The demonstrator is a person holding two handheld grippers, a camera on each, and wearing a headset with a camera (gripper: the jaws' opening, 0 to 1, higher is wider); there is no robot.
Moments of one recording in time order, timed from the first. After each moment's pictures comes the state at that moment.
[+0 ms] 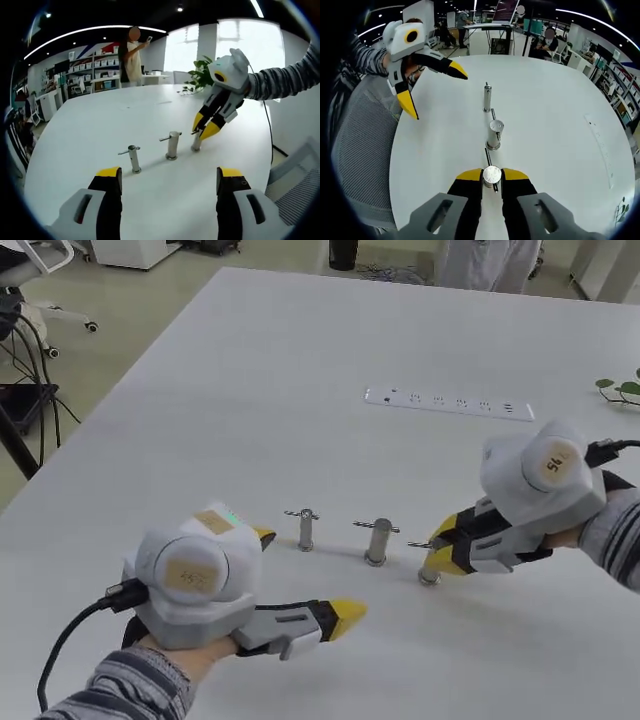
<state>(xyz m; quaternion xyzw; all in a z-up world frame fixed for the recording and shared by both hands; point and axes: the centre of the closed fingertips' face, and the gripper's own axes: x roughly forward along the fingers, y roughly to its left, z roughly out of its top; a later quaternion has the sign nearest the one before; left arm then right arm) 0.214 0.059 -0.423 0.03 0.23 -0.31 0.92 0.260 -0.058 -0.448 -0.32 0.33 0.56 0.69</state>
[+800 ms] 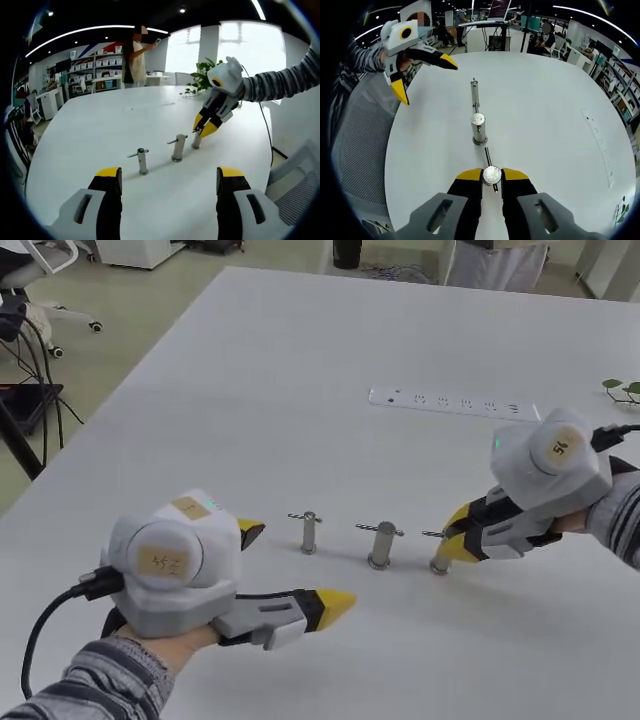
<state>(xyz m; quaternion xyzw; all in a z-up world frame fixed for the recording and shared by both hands) 0.219 0.069 -0.416 0.02 0.23 -0.31 0.92 0.280 -0.068 -0.452 -0.32 0.34 0.55 0.69</state>
